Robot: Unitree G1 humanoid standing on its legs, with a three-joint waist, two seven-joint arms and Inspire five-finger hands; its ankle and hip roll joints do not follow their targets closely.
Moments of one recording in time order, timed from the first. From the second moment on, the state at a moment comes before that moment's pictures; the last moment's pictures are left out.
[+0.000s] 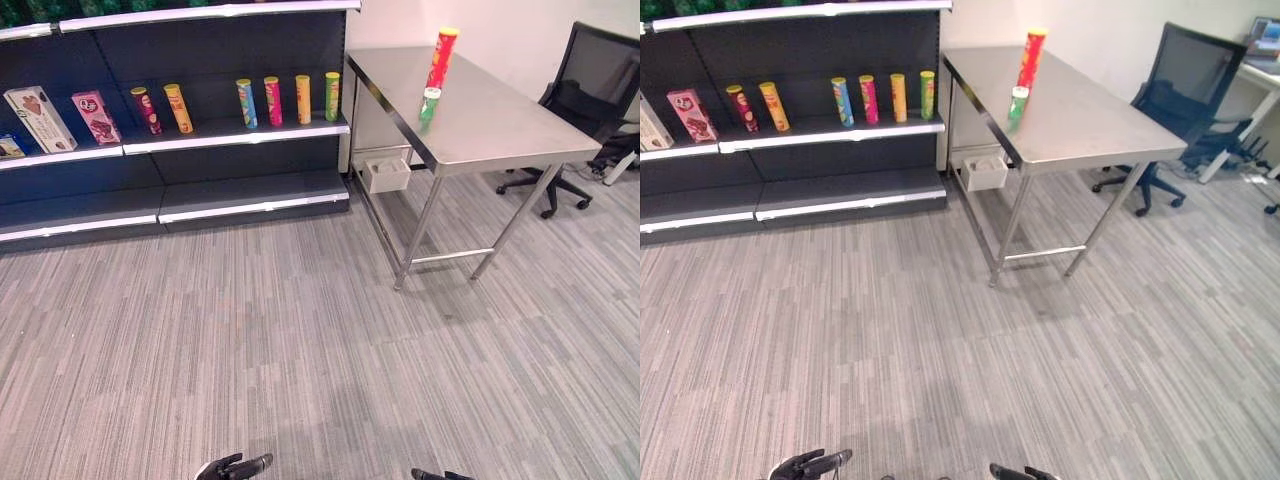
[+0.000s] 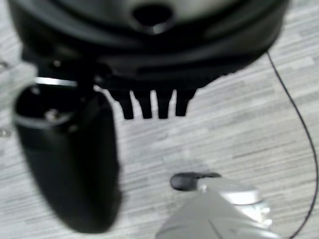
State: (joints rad) left arm 0.01 0.22 -0.12 1.20 -0.23 -0.03 -0.01; right arm 0.03 -0.27 0.11 1.20 0.26 0.00 -0.03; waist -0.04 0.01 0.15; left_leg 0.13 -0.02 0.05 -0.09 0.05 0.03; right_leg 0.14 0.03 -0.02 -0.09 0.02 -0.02
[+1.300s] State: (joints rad) left arm 0.02 0.22 -0.10 1.16 -0.31 -0.03 -0.01; right arm 0.00 -0.26 0.11 1.17 0.30 0.00 -0.03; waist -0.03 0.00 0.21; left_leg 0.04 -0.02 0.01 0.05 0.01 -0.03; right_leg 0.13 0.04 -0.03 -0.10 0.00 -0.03
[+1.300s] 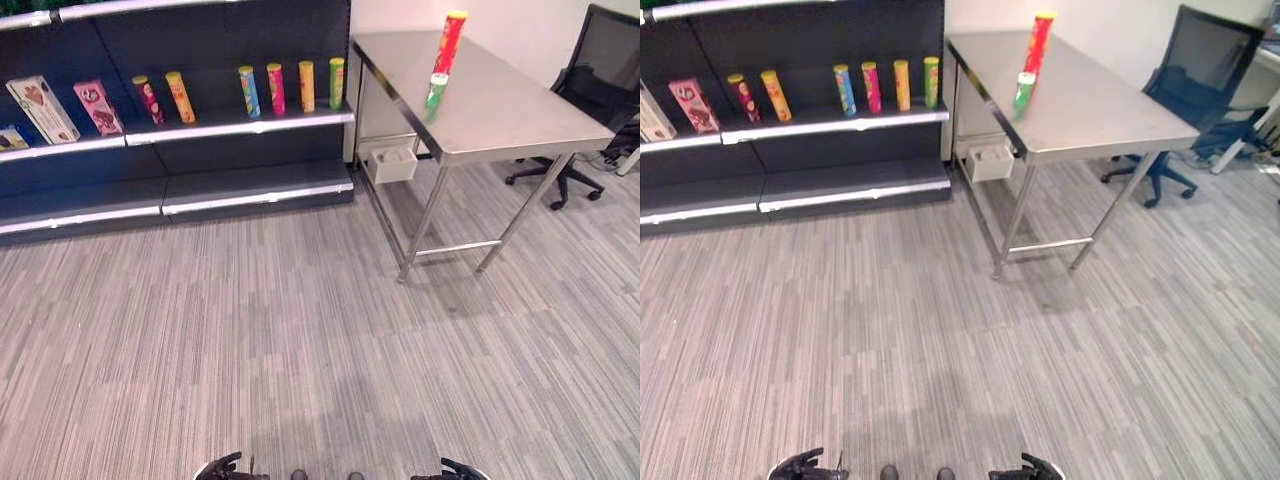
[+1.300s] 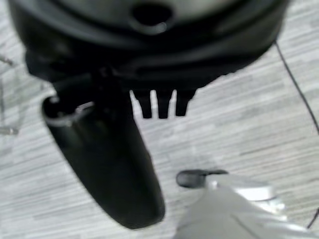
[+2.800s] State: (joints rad) left arm -0.08 0.19 -0.10 1.13 -0.28 -0.07 0.01; right arm -0.12 -0.33 0.14 1.10 0.30 -0.03 -0.05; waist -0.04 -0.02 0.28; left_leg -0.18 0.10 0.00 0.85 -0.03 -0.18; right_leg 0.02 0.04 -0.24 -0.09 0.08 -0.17
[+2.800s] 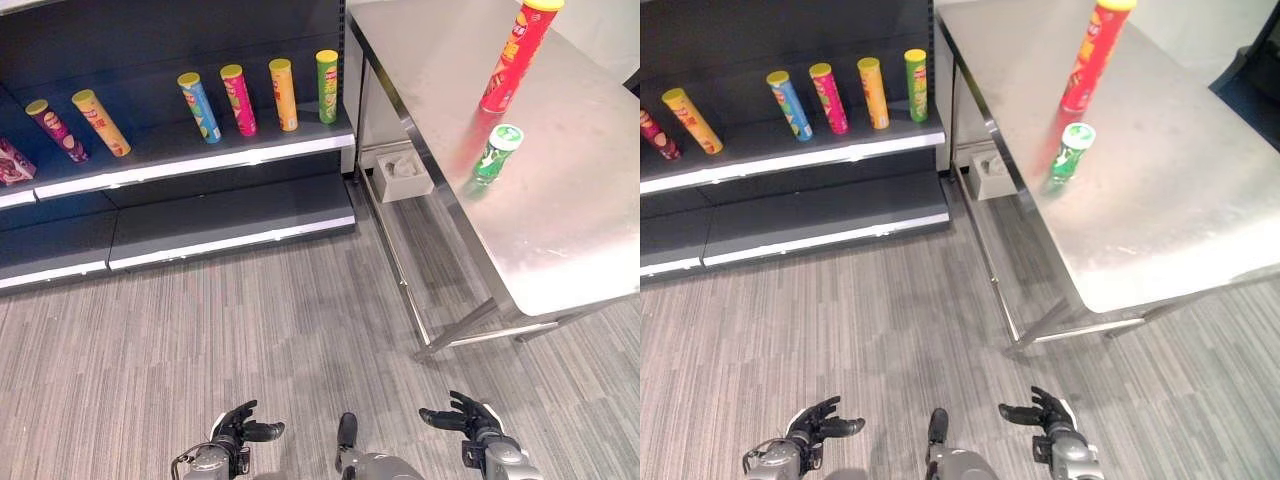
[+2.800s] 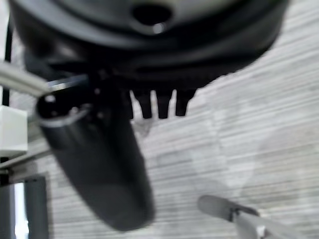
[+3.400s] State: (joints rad) left arm -0.08 0.23 -0.12 1.16 -0.31 -0.06 0.01; right arm -0.05 -0.32 0.14 1.21 0.28 -0.01 -0.05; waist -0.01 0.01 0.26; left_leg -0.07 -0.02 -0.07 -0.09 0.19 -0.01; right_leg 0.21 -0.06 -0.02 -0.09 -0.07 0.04
